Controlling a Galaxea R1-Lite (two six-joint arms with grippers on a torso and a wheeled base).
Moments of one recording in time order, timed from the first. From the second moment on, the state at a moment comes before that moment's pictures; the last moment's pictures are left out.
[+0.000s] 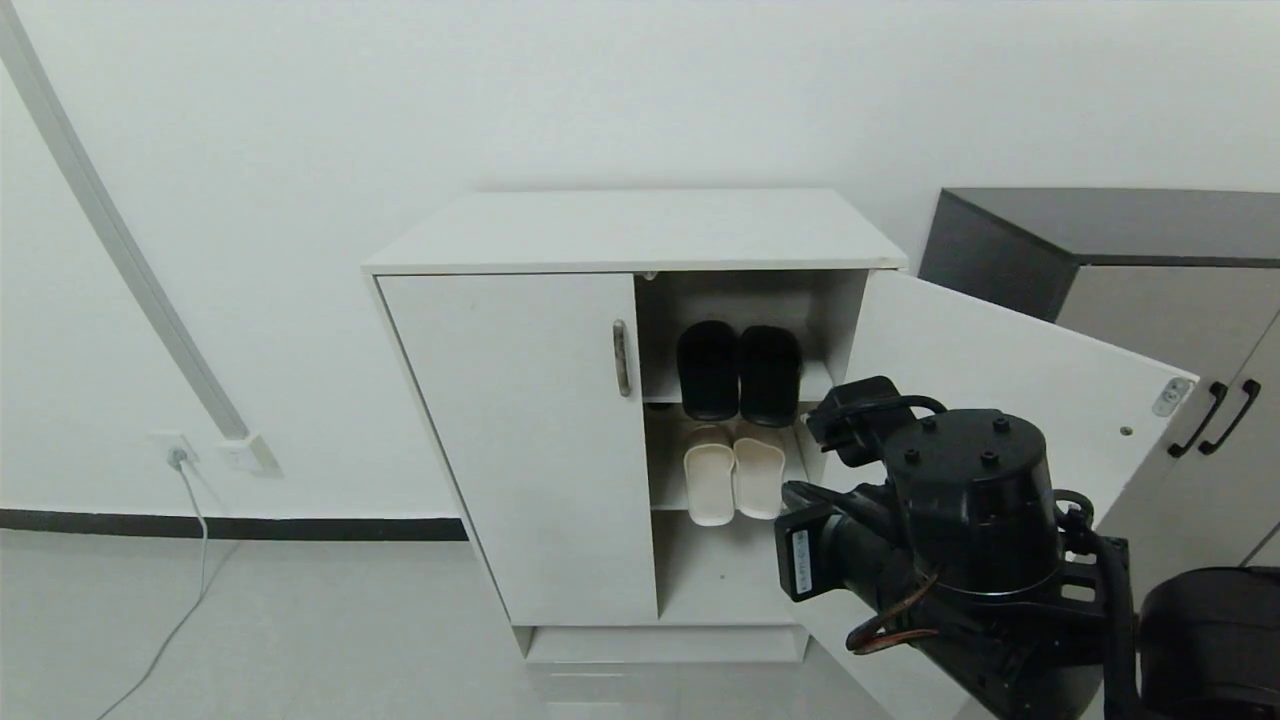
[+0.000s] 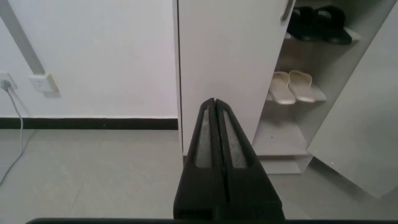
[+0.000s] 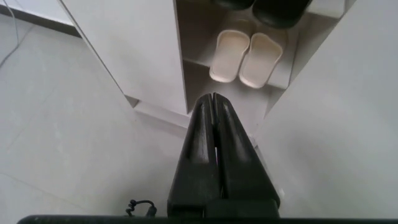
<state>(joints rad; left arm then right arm) 0.00 0.00 0.00 0.00 0.02 -0.02 0.94 1.71 -0.80 -0.57 -0.55 0.21</state>
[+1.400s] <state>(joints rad) 0.00 0.00 0.00 0.00 0.02 -0.02 0.92 1.72 -0.78 -0.63 -0.55 0.18</state>
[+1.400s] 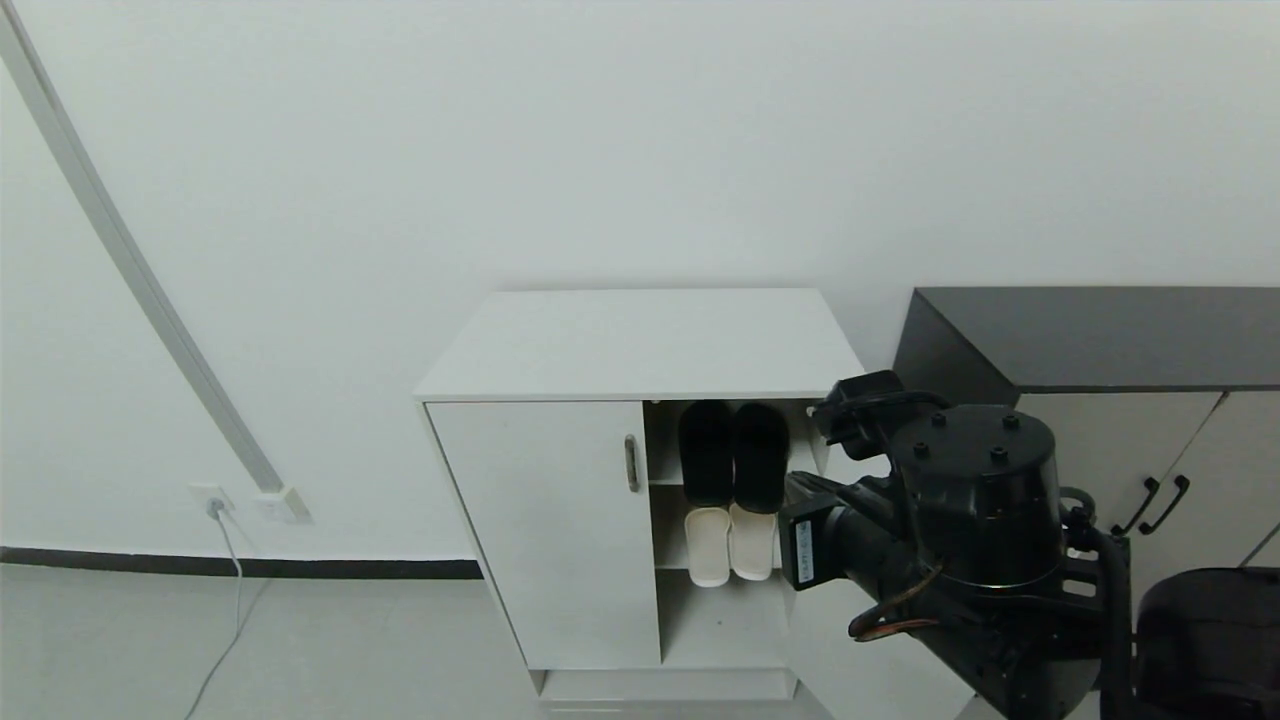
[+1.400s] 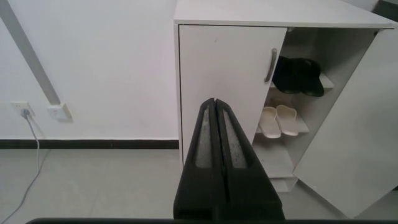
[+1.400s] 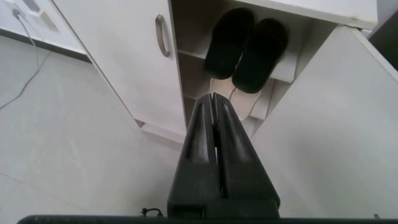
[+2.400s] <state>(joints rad) 0.00 0.00 0.00 0.00 0.02 -0.02 0.89 1.72 -0.77 -0.66 -0.55 0.16</state>
